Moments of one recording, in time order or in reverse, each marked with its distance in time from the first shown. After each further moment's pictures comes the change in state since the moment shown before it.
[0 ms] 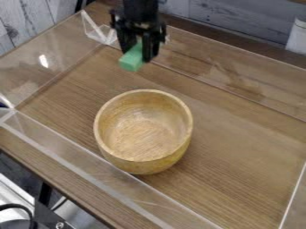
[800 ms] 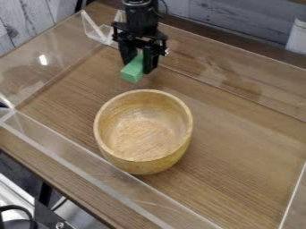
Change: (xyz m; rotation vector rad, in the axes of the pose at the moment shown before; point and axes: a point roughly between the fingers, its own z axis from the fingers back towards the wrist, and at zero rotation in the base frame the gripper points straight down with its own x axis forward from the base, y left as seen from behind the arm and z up) arm 0.007 0.010 -0.044 0.002 0.079 0.029
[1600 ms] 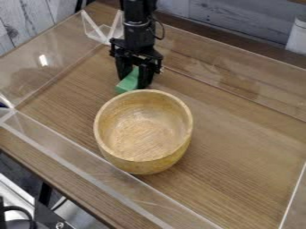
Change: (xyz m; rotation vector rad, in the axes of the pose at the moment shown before) arm -0.005 0.008 -0.032 0.037 0.062 -0.002
